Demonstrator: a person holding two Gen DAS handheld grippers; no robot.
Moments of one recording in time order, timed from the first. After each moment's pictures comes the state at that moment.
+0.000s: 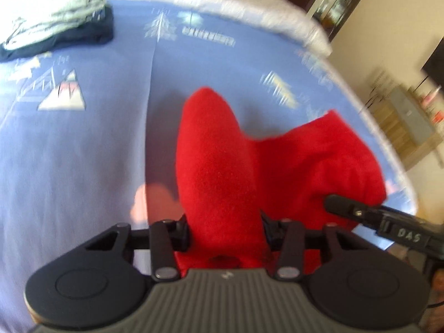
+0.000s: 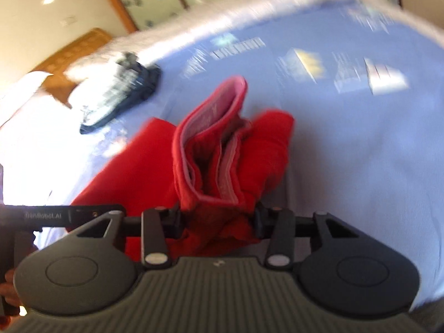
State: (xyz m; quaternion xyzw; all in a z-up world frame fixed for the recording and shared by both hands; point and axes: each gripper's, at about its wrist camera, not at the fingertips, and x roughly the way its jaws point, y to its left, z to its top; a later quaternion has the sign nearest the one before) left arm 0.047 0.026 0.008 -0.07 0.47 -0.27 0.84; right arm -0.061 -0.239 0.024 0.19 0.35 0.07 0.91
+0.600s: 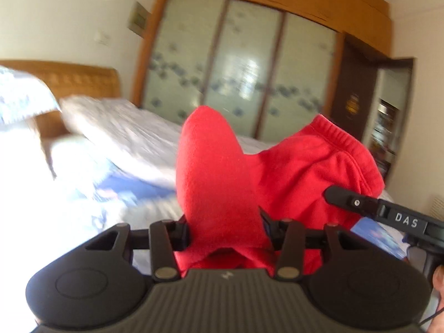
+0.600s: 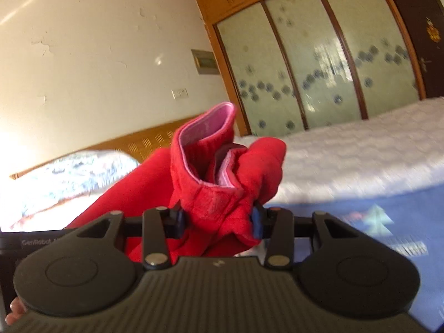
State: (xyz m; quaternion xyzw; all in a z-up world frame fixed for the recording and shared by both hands) left arm 0.250 0.198 0.205 -0.08 0.18 -0.09 0.98; right arm 0.222 -0.093 0.203 0.15 0.10 0.25 0.95
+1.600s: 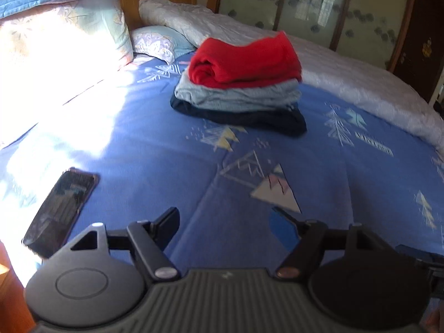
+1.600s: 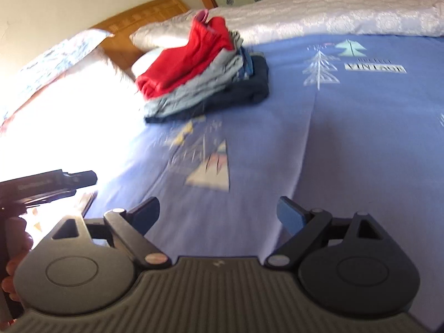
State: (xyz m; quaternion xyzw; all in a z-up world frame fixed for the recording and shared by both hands) left arm 0.065 0.163 0.052 -0.09 0.38 0.04 0.92; right arm 0.095 -0.085 0.020 0.14 0.38 0.21 0.89
